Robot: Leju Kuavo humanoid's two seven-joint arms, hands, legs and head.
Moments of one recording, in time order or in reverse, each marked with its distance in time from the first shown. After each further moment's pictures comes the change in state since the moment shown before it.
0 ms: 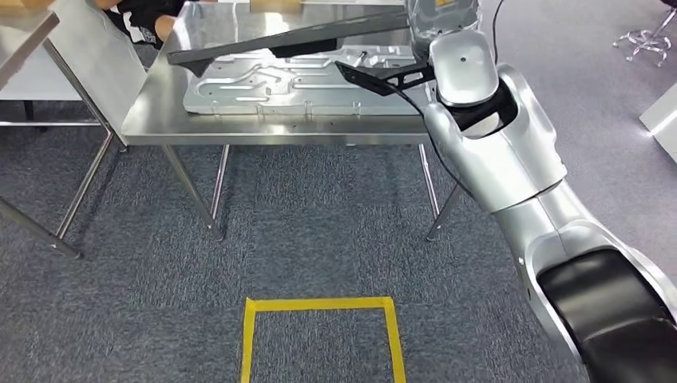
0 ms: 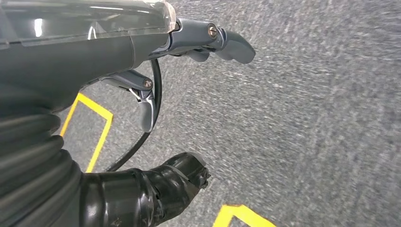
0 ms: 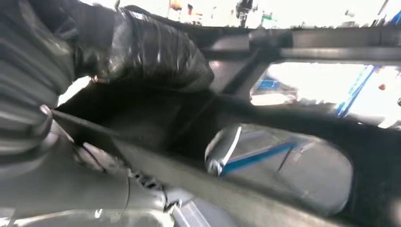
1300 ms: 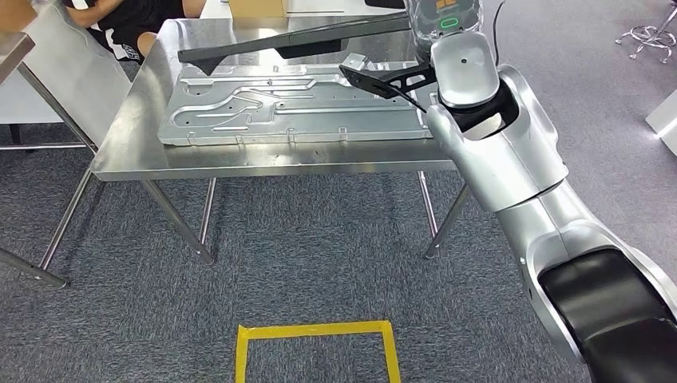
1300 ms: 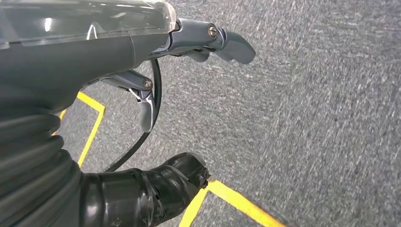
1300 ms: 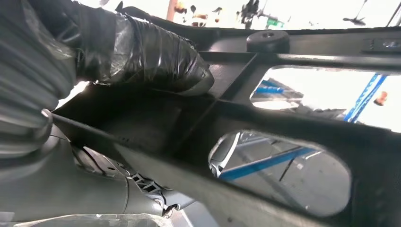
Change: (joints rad) left arm 0.001 0.006 0.012 0.000 0.005 0.003 -0.008; right arm 0.008 0.007 0.006 -0.002 0.003 0.010 -0.017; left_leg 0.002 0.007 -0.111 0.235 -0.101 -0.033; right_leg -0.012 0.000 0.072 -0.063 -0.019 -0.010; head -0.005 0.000
